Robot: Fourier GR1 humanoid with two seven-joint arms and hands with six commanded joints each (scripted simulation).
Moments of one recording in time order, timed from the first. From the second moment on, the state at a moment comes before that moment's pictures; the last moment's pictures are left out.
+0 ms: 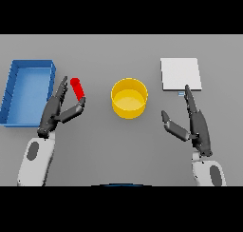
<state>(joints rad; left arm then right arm) -0.17 0.07 -0.04 -1.34 -0.17 0.00 -0.04 0.08 -0.06 0.12 -1.68 0.24 -0.06 -0.09</state>
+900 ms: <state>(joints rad) -0.44 0.05 0.03 -0.99 -0.16 0.01 -0.13 0.08 -0.06 0.10 -1.68 0.24 -0.07 -0.07</state>
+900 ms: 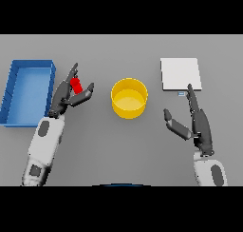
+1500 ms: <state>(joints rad) -0.52 0.03 0.05 -0.89 -0.18 0.06 -0.18 0.09 -0.06 0.10 -1.68 0.23 -0.07 -0.08</state>
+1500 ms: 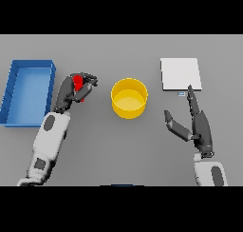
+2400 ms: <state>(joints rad) -0.56 0.14 -0.16 -1.15 -0.29 0.06 0.05 0.08 -0.08 0.11 -1.69 0.27 -0.08 -0.08</state>
